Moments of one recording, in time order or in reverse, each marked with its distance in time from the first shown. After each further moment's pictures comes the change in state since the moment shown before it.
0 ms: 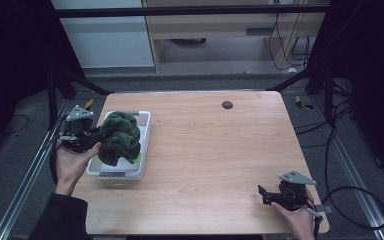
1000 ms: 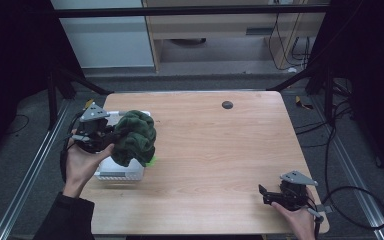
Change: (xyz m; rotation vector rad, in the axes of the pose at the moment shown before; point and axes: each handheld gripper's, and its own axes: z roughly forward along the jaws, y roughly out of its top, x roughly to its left) left arm -0.044 0.020 -0.005 -0.015 -0.088 0.114; right arm 0.000 0.001 -0.002 -0.018 -0.004 -0.003
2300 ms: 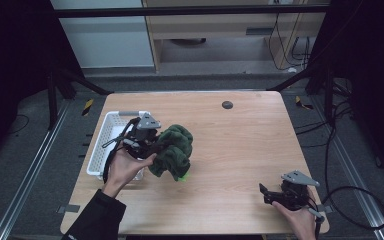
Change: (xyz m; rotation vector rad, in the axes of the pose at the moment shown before) left arm -0.074 0.013 0.067 0.099 -0.178 0.137; right arm -0.001 0.001 -0.002 -0.024 -0.005 0.002
